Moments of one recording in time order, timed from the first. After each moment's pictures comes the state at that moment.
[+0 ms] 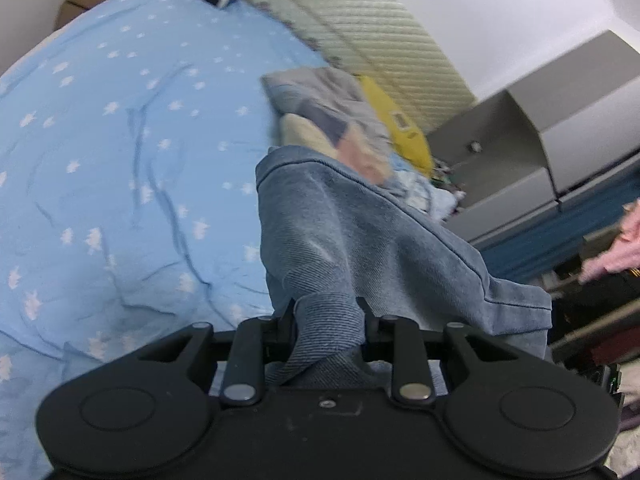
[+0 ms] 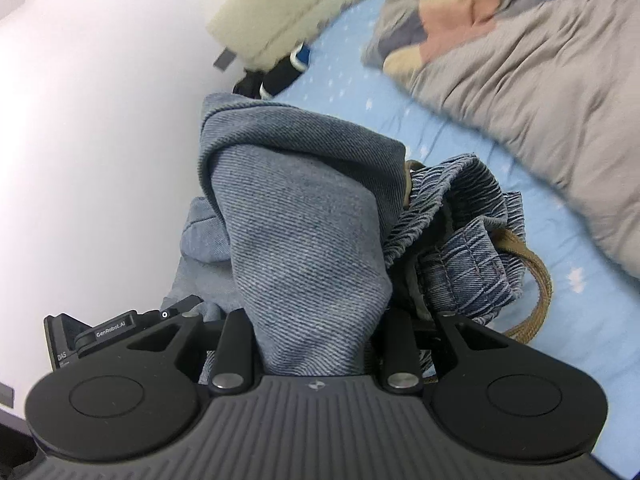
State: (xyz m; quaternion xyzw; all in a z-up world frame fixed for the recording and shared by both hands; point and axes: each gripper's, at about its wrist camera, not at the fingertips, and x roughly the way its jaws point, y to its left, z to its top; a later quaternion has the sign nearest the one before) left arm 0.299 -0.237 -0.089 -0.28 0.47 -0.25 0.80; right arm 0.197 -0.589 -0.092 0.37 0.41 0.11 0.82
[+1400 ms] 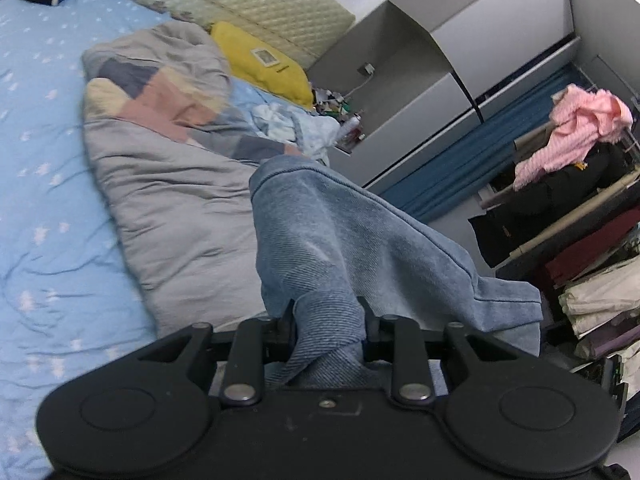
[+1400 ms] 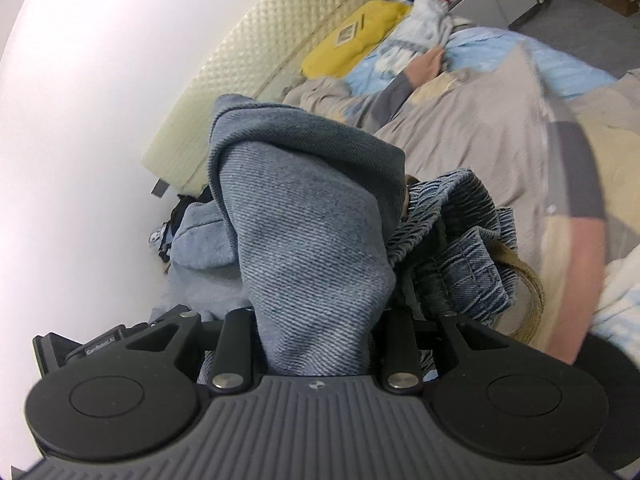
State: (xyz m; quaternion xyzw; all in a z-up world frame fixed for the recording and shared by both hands) left arm 0.240 -0.573 -0.030 -0.20 0.46 -0.38 0.78; right arm 0.059 -0.857 -0.023 0.43 0.34 -0.03 0.84
